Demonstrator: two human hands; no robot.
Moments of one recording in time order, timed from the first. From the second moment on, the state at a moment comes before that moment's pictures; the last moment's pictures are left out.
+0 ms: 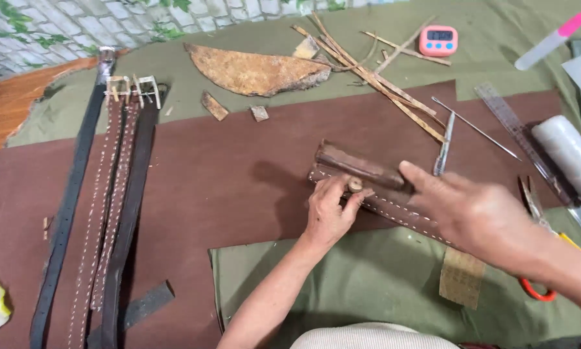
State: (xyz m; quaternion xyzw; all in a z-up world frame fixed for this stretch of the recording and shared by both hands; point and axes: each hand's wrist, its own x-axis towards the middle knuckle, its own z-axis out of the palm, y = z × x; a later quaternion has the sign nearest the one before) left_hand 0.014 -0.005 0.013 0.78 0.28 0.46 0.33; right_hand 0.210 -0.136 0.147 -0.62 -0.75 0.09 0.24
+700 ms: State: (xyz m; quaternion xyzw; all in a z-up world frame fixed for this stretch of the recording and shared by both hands) left_hand -0.009 0.001 0.011 0.67 0.31 0.43 0.51; right_hand 0.304 -0.187 -0.049 -0.82 -0.55 -0.11 0.10
